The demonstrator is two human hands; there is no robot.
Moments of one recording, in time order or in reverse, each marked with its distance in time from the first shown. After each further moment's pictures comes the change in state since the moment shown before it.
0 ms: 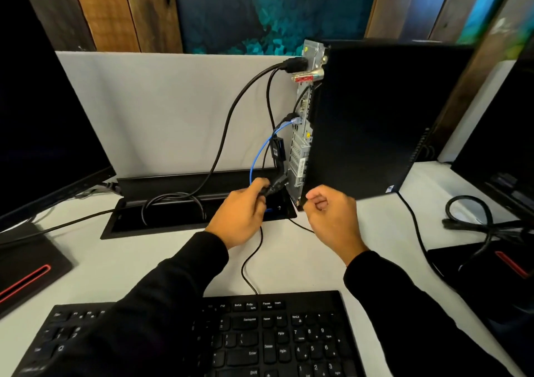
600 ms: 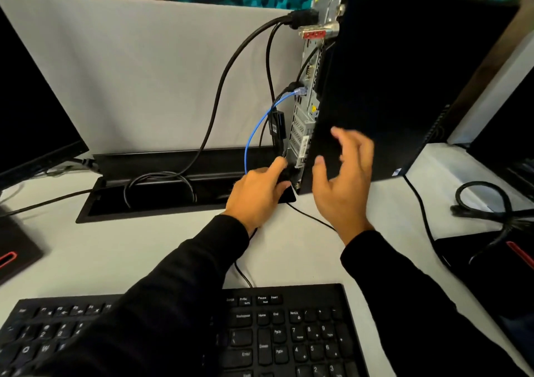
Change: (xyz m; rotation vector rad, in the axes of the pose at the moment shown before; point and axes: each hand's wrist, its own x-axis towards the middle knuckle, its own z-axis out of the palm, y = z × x) left_hand 0.024 0.016 0.042 0.130 0.095 -0.013; right_hand 0.018 -0.007 0.003 -0.025 0.343 -0.305
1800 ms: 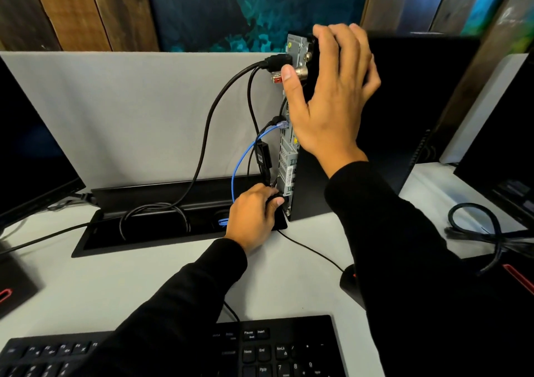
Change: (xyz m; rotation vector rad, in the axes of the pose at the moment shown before) left_hand 0.020 0.003 0.012 -0.060 0.105 -0.077; right_hand 0.144 -0.065 0.000 -0.317 0.261 -0.270
